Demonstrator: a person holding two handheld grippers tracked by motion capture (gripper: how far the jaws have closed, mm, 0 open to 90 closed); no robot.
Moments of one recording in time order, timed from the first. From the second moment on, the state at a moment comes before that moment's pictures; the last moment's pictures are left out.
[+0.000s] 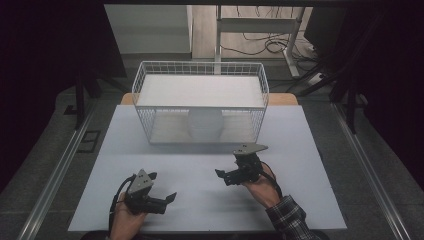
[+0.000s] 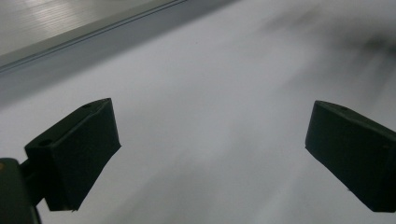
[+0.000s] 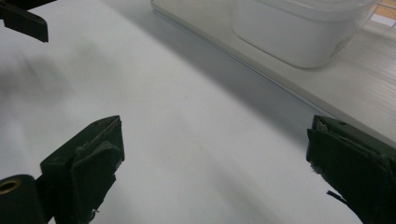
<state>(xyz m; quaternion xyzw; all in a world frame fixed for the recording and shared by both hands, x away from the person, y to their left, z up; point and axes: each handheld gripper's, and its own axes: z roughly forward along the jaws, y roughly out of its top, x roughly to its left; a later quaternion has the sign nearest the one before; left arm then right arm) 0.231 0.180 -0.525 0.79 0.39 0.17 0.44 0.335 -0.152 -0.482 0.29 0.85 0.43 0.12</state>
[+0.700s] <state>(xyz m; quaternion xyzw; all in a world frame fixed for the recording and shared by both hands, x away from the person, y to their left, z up) 0.225 0.187 -0.521 0.80 0.39 0.18 0.42 0.303 -0.205 -0.476 0.32 0.83 0.43 0.14</state>
